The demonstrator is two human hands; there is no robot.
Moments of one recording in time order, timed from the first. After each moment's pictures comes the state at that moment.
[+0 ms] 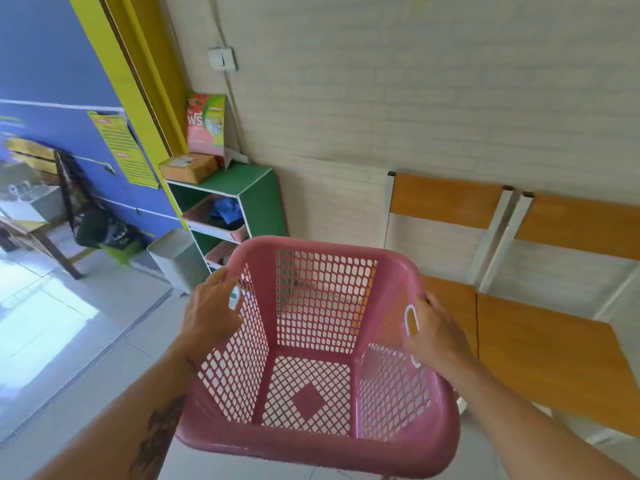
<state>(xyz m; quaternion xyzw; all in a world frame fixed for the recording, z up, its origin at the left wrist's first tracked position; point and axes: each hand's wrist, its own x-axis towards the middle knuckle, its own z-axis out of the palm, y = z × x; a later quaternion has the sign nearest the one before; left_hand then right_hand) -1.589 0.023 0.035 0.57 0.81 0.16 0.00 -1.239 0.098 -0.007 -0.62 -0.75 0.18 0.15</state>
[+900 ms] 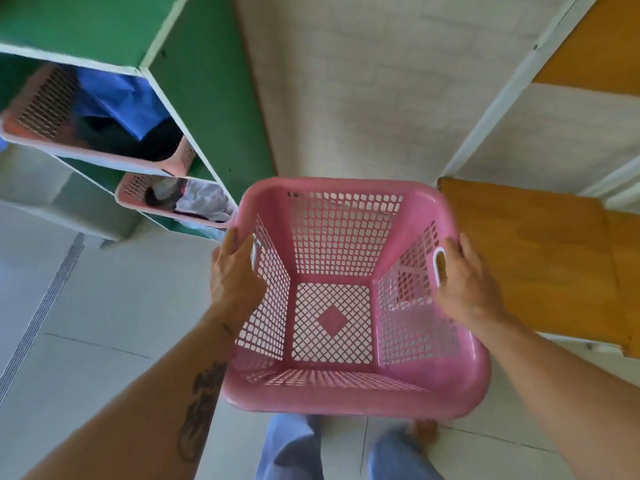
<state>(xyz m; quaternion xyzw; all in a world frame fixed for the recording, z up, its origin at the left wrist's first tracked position) -1.820 0.358 -0.253 0.57 0.79 0.12 0.20 -1.477 0.371 -0.258 -0.73 -0.67 0.13 -0.02</state>
